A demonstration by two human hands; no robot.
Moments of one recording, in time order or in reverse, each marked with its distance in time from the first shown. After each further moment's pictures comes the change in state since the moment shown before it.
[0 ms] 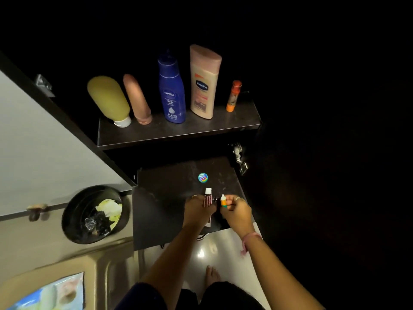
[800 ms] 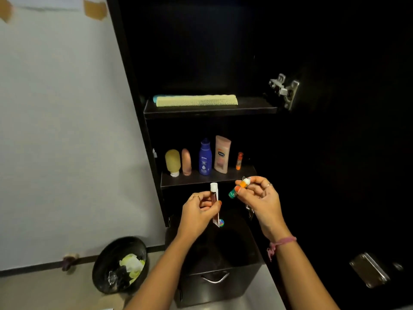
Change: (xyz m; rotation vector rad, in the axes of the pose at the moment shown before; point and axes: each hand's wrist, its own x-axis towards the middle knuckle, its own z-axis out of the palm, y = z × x) left_hand -0.148 0.077 -0.171 -0.573 0.267 0.407; right_hand -0.163 -0.174 -0.122 0.711 -0.037 -0.592
